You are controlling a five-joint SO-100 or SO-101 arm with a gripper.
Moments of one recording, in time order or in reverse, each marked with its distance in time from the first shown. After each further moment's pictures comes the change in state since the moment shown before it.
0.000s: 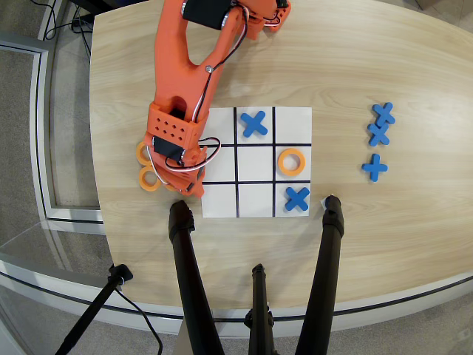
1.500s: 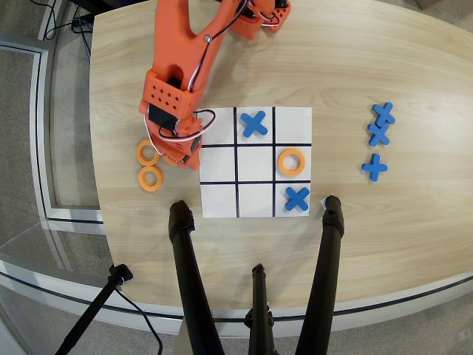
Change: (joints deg) arm 5.7 11.6 16.9 2.5 -5.0
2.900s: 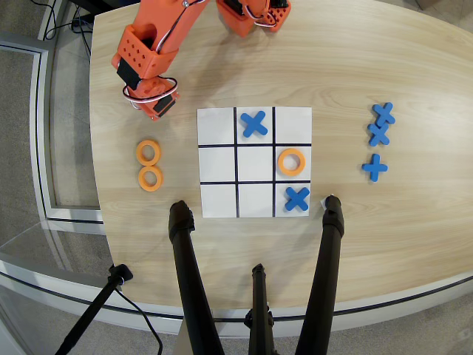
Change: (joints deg) arm 16.9 8.7 7.5 14.0 -9.3
